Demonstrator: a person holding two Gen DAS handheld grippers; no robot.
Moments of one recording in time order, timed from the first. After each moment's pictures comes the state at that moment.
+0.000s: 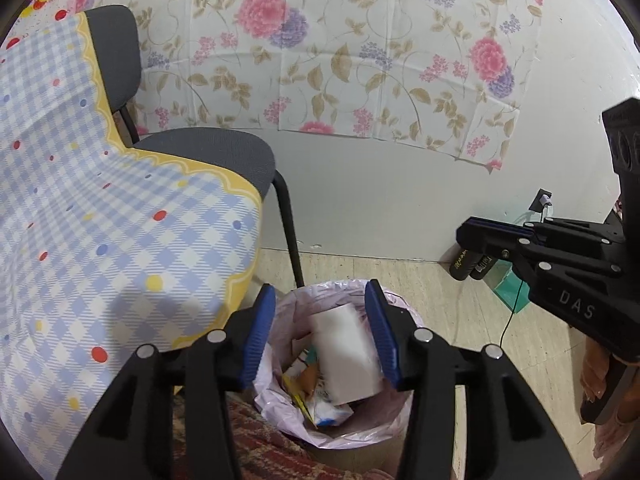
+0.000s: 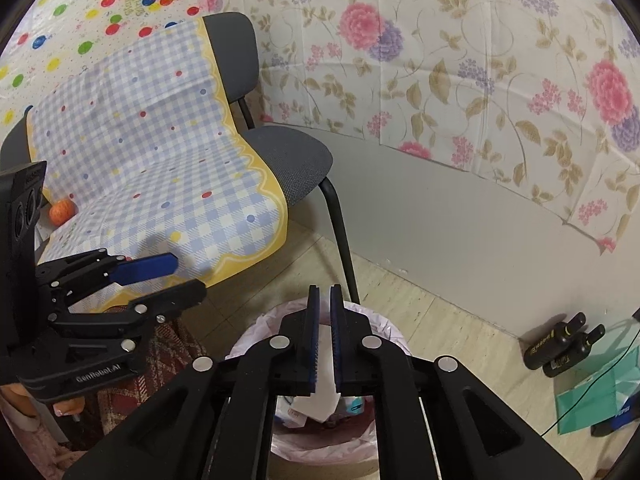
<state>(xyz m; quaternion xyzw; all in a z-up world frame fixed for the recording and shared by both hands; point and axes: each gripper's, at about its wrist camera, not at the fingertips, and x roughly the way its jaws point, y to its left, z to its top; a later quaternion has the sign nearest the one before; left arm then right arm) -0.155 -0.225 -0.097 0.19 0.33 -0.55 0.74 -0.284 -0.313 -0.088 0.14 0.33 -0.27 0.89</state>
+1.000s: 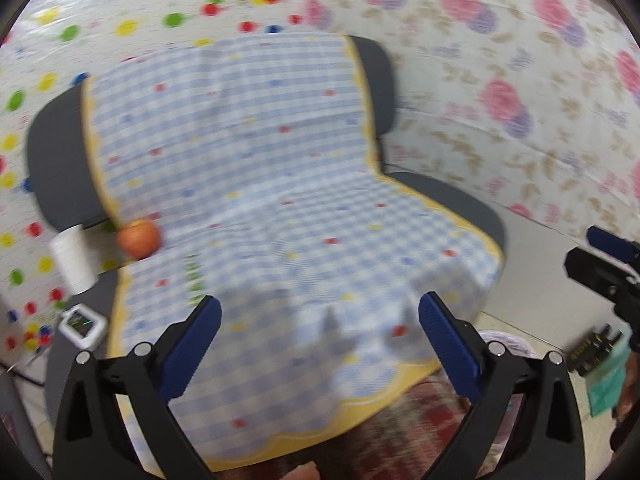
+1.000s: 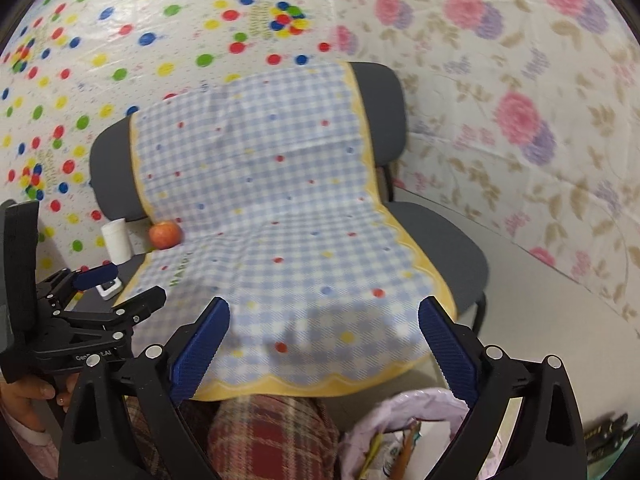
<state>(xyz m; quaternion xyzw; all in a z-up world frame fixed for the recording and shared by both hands) -0.065 -0.052 -0.016 0.11 0.31 -0.25 0.91 -0.171 -0.216 0.001 0.09 0.26 -0.10 0.95</state>
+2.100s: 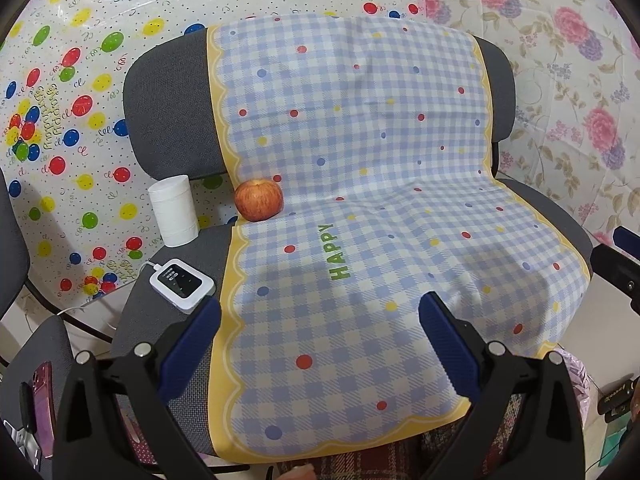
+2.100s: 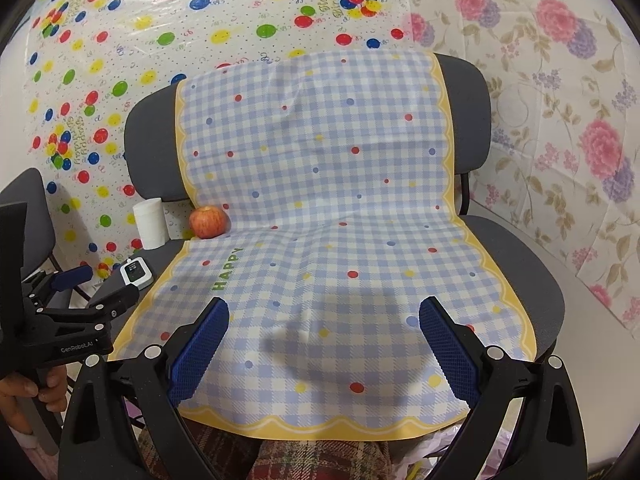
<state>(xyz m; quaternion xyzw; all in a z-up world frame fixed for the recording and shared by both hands) -0.027 0.039 -0.016 0.08 0.34 -0.10 0.93 -0.091 -0.162 -0.004 0.06 0.29 -0.03 0.96</state>
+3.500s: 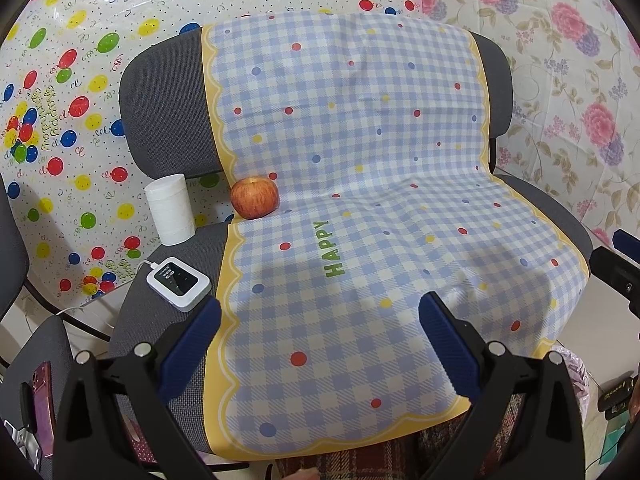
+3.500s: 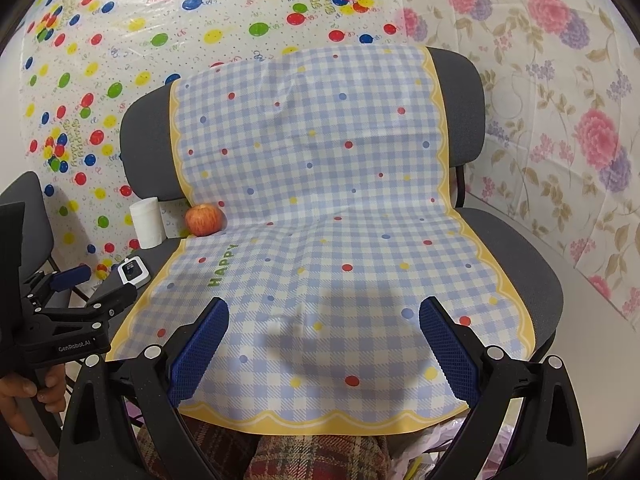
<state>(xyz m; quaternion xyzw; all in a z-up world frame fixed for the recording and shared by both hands) -0.031 0.031 -0.017 0.09 0.34 -0.10 0.93 -0.094 -0.170 -0.007 0.06 0.29 -0.03 0.95</state>
